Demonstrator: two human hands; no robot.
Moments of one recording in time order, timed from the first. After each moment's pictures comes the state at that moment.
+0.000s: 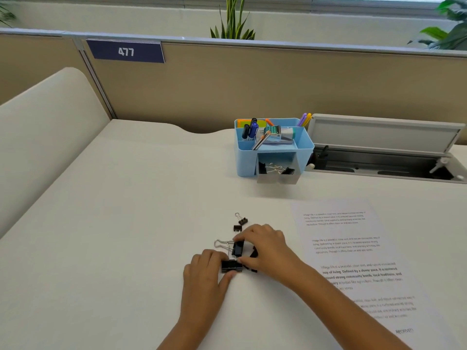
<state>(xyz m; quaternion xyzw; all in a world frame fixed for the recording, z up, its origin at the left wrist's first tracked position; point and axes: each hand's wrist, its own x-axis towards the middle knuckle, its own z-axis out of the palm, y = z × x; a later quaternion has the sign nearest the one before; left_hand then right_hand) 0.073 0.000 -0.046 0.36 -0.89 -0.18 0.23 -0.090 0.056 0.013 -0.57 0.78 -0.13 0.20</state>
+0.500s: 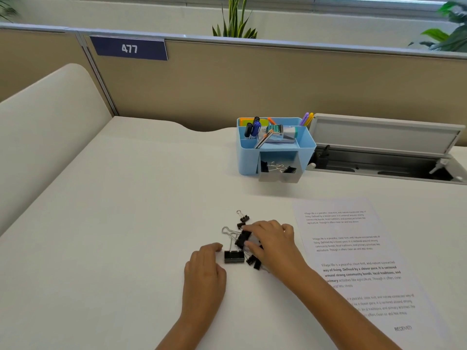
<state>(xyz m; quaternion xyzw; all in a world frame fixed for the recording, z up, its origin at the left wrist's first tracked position) 0.072 0.003 -0.045 0.39 -0.85 -0.22 0.29 -0.089 0.061 0.005 -0.54 0.82 -0.15 0.10</state>
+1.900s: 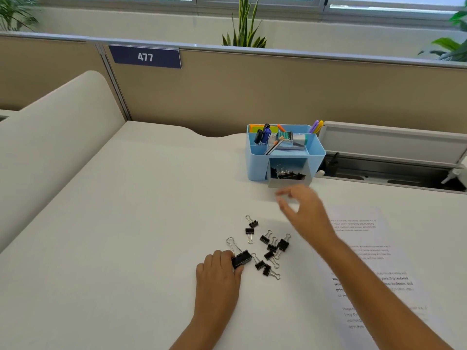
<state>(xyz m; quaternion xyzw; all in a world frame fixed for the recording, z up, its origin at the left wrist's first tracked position) 0.064 0.003 -0.052 0.38 -0.89 -0.03 0.25 -0.143 0.042 0.053 -0.49 0.80 -0.36 0.05</state>
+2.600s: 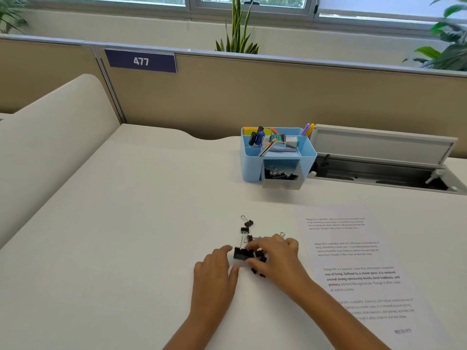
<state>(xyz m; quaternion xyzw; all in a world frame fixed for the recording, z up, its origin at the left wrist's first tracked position) 0.069 0.004 -0.045 0.36 -0.88 -0.17 0.28 -0.072 0.075 0.015 -0.51 0.81 -0.24 0.16</state>
